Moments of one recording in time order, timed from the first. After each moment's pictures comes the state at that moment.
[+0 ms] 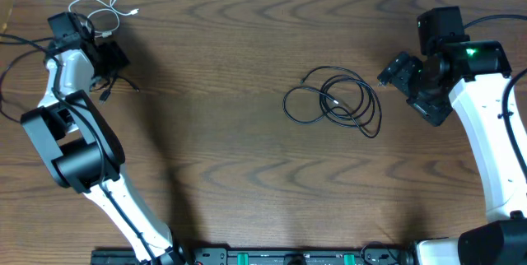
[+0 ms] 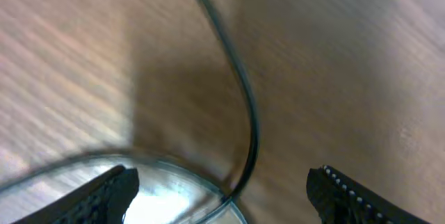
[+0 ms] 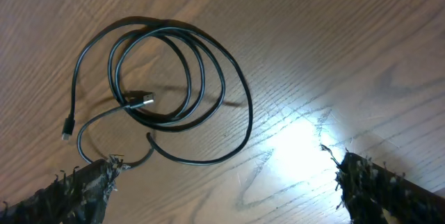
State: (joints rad) left arm 0.43 2.21 1.66 -0.53 0.05 -0.19; right arm 0.10 1.57 1.49 -1.23 0.02 0.86
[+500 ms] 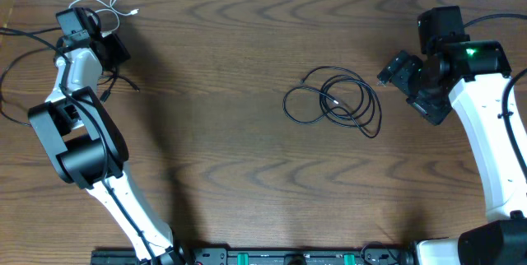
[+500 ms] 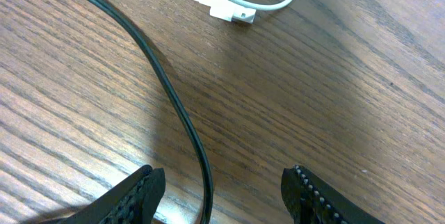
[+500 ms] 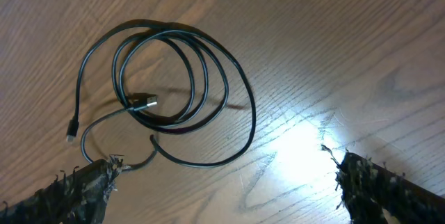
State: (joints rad) left arm 0.40 2.24 1.66 -0.41 0.05 -0.17; right arm 0.10 1.57 1.49 -1.22 0.02 0.86
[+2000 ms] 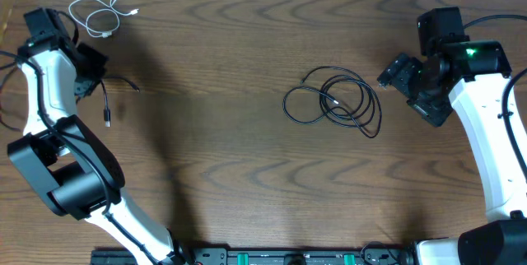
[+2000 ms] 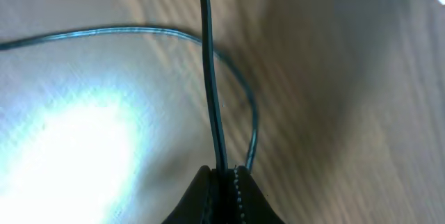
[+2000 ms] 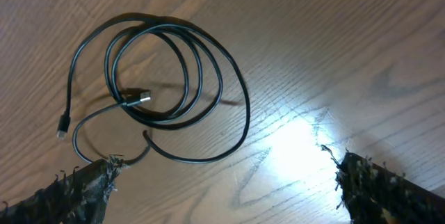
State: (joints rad) left arm 0.46 2.01 1.66 -0.87 0.04 -0.60; right arm 0.10 1.57 1.49 -1.24 0.02 0.85
